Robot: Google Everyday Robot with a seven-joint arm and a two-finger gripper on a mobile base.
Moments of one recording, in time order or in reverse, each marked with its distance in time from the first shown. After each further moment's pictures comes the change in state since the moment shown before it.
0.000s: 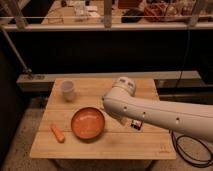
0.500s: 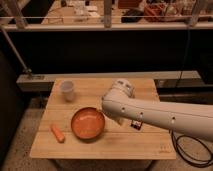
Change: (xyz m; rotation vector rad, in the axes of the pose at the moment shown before) arm -0.007 -0.010 0.016 0.027 -0.020 -0.073
